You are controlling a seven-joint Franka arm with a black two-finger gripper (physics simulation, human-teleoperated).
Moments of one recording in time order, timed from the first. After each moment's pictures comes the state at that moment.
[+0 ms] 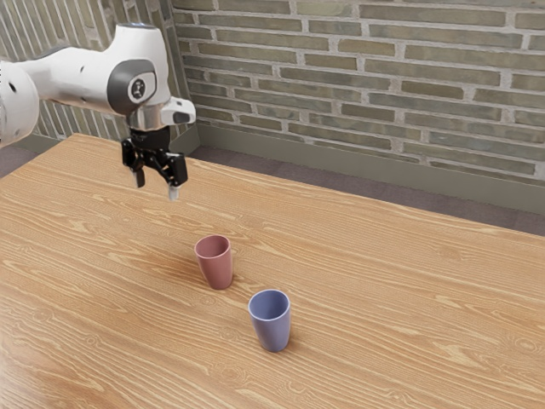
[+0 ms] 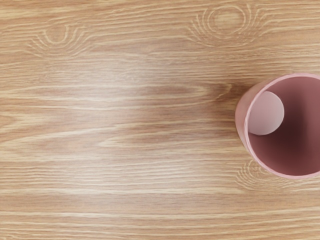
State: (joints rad) arm -0.10 0.25 0.22 -1.64 0.04 1.77 0.16
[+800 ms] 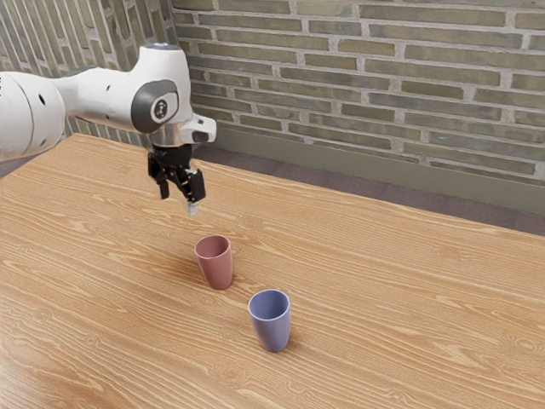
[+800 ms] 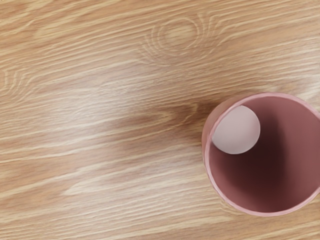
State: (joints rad) arm -0.10 0.32 0.17 -1.64 0.02 1.85 0.28
